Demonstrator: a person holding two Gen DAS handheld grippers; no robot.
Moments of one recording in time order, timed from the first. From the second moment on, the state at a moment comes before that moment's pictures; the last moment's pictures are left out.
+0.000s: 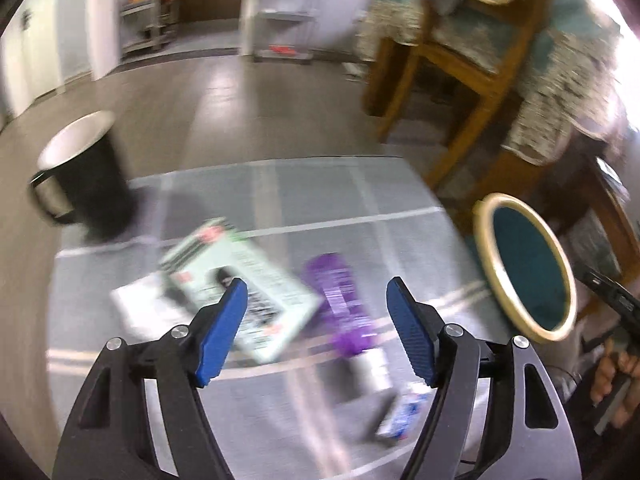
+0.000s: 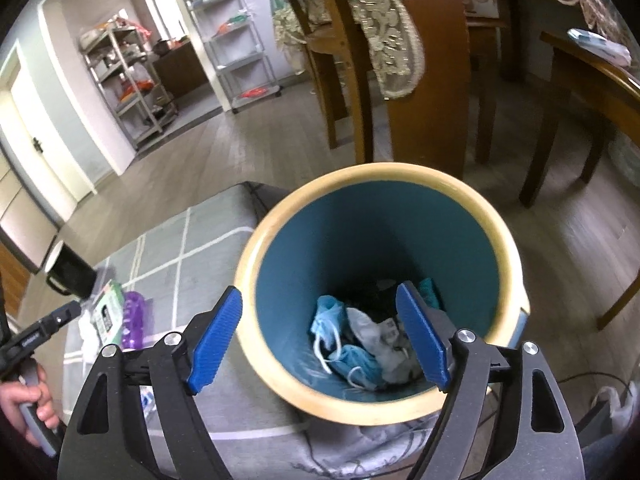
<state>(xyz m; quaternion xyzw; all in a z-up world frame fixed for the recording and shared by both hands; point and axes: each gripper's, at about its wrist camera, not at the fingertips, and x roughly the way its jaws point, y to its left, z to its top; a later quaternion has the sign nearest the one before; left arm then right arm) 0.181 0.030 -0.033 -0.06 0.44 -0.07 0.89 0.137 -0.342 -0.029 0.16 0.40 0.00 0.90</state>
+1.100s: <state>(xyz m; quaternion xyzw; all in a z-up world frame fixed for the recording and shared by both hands) 0.181 0.127 -0.090 -0.11 0.48 0.09 0.86 0.136 -0.226 -0.042 0.07 0.45 0.12 0.88</state>
